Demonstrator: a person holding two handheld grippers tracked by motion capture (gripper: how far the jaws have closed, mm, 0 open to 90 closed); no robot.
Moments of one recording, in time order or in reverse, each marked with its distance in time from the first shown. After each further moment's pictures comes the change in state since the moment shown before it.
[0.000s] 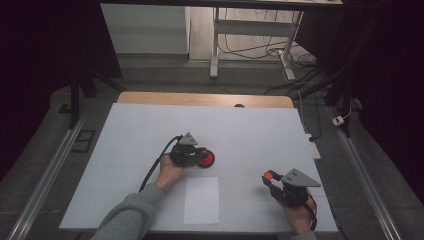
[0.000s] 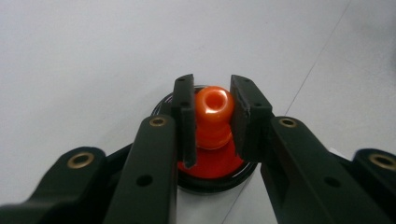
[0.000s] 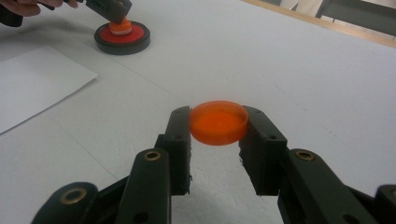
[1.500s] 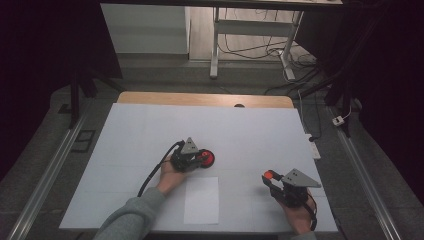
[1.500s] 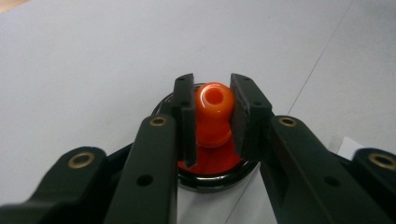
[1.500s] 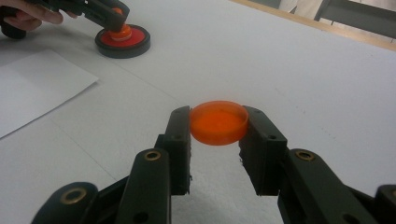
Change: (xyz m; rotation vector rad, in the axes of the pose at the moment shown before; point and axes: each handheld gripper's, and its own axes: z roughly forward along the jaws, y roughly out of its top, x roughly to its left) left arm -0.013 -0.011 0.001 -0.047 0.079 0.108; right arm 0.001 0.001 -0.001 -0.011 -0.001 0.001
